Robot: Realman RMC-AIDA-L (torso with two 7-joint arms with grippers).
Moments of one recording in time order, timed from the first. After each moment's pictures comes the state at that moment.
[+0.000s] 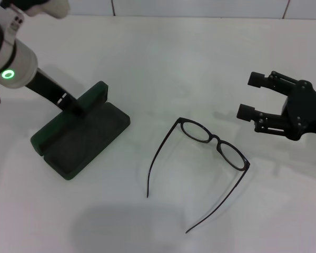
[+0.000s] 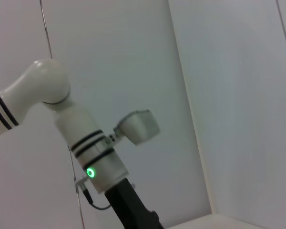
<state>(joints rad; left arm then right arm) -0.56 -2.09 1.26 1.45 2.78 1.57 -2.54 0.45 1.93 -1.46 -0.49 -1.00 -1.53 1.09</state>
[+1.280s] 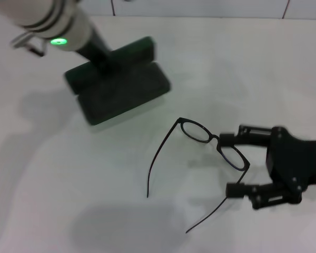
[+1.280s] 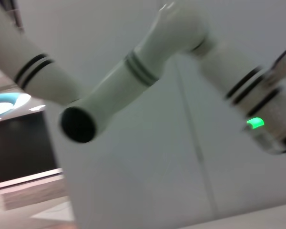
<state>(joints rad) -0.69 -2.09 1.46 1.46 2.81 1.44 -2.40 0.51 1.94 -1.46 -0.52 -1.25 -1.77 1.16</state>
